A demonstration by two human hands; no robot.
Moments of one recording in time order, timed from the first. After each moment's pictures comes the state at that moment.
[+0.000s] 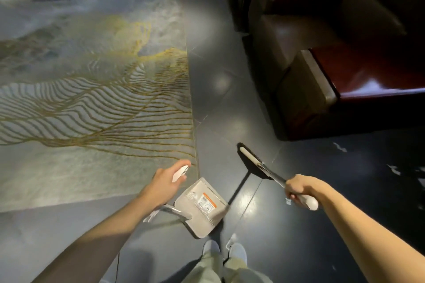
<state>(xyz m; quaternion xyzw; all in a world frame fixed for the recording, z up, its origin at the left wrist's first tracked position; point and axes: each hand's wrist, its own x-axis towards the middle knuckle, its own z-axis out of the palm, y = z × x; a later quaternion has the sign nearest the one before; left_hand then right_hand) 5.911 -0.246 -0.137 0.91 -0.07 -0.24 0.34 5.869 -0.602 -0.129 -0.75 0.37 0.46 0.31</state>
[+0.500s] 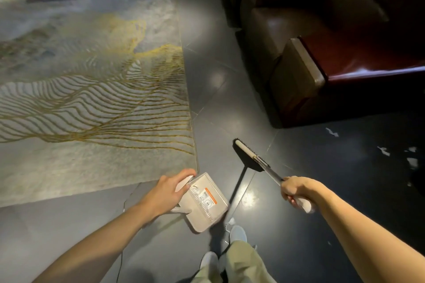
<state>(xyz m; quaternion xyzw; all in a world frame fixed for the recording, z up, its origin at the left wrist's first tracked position) 5.813 -0.233 -0.140 0.90 -0.16 -0.26 0.31 5.772 -0.584 -0.155 -0.72 0.41 0.45 0.34</state>
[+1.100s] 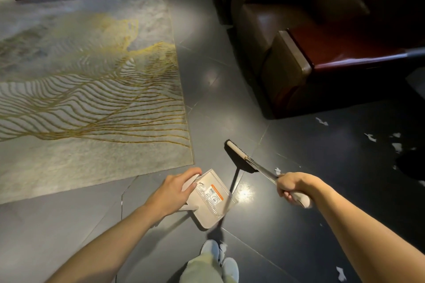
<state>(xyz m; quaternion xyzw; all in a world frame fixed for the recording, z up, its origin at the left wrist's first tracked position) 5.744 -0.244 -0.140 0.89 -0.21 -0.23 0.32 5.706 -0.578 -0.158 -0.67 0.42 0.48 0.37</state>
